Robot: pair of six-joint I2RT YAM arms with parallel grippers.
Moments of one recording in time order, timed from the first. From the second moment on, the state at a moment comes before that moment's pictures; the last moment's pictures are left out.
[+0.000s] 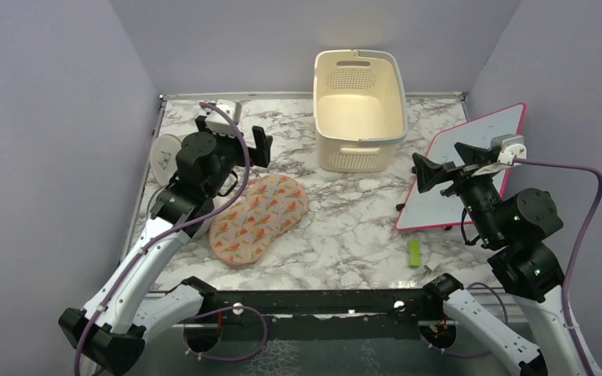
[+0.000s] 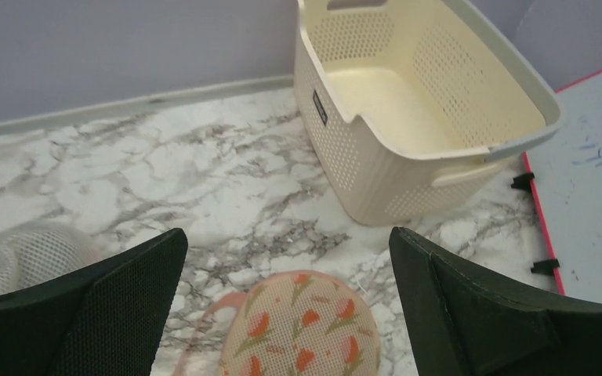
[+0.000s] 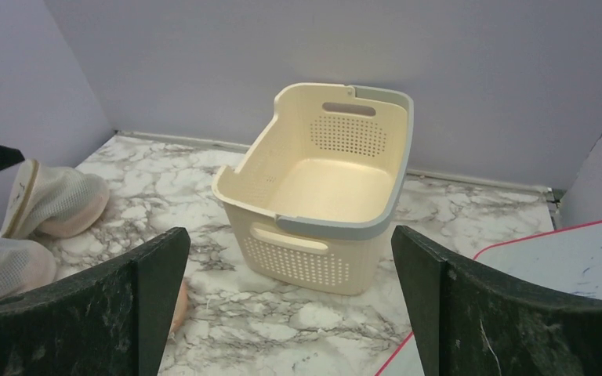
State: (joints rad) left arm -0.48 0.94 1.06 -0.20 -0.14 -0.14; right arm 0.49 0.56 1.06 -0.36 0.19 0.02
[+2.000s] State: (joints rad) left arm -0.99 1.81 1.18 -0.58 -0.49 -0.14; right arm 0.39 0.55 0.96 -0.59 -0.25 0.23
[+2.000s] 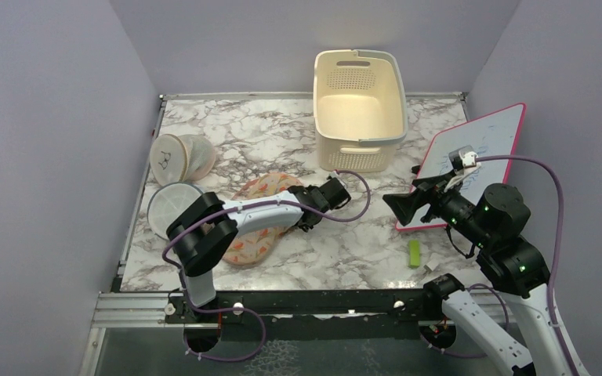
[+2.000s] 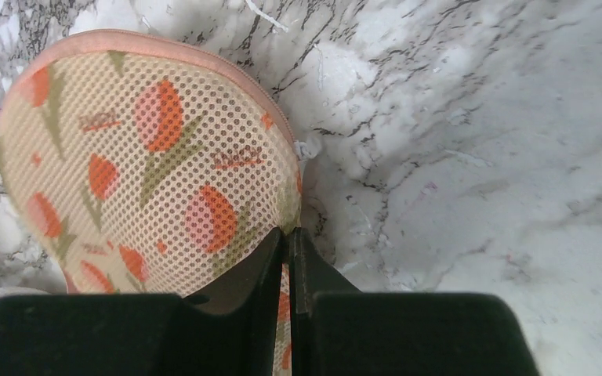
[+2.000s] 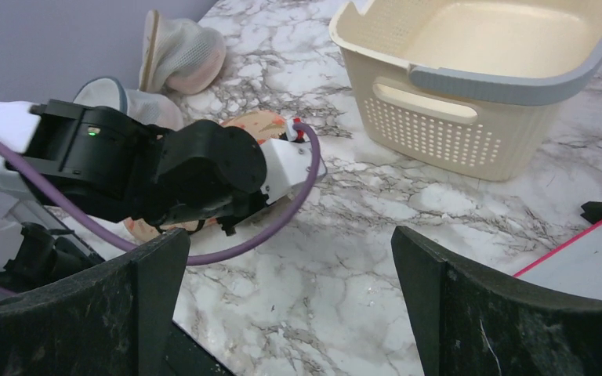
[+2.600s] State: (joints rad) left arm -0.99 1.45 1.10 -0.50 -0.24 -0.10; right arm 0.39 0.69 0.73 -0.40 -0.47 0.30
